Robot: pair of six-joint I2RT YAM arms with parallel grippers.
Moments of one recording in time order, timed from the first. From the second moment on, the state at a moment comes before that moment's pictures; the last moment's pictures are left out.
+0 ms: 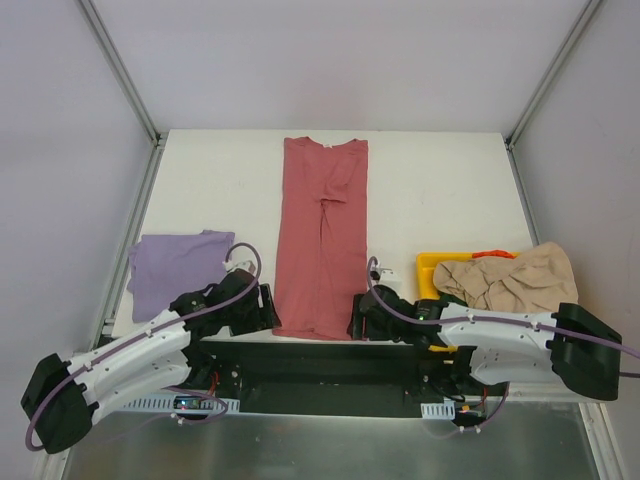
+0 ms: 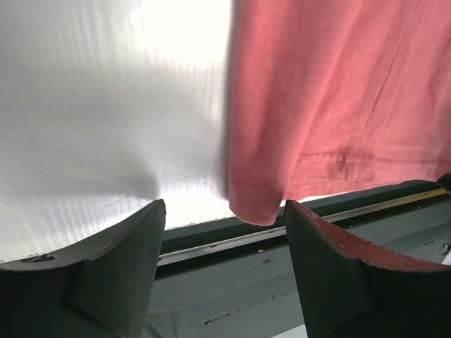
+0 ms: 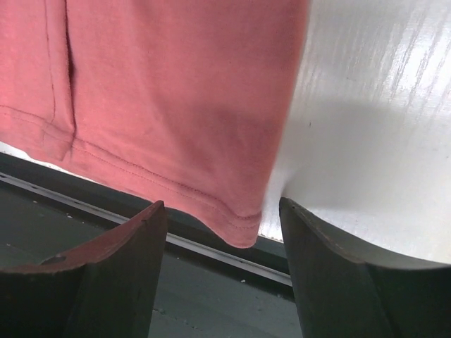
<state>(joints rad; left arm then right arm) -0.80 0.78 0.39 -0.63 -0.01 -0.95 1.18 1.13 0.48 -0.36 0.23 1.05</state>
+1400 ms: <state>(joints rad) -0.67 0.84 0.28 -0.45 0.17 -0.98 1.18 1.14 0.47 -0.35 0.23 1.14</state>
